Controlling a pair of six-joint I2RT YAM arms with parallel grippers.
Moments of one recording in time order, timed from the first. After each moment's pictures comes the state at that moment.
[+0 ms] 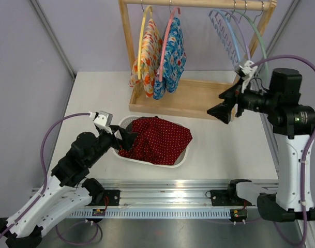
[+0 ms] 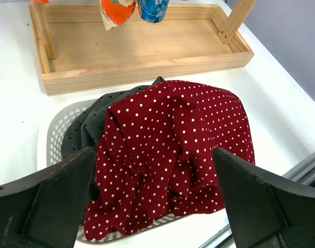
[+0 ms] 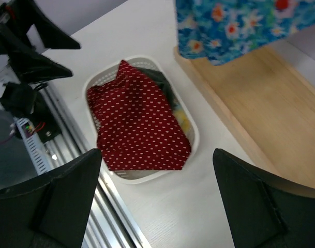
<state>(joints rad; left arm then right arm) -0.71 0.55 0.72 -0.38 -0.13 -0.30 -0.05 1.12 1.74 -1.11 -0.92 -0.29</state>
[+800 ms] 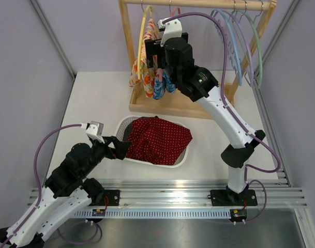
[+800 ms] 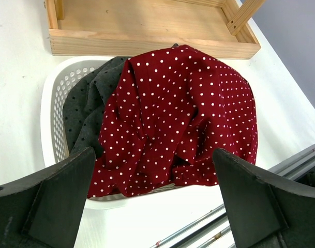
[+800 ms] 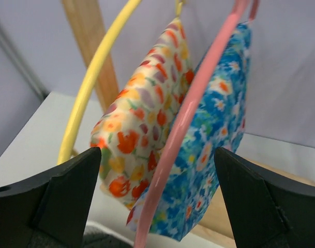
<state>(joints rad) -0.71 0.33 0.63 -0.55 -0.17 -0.42 0.82 1.91 2.42 -0.61 0.53 0.06</state>
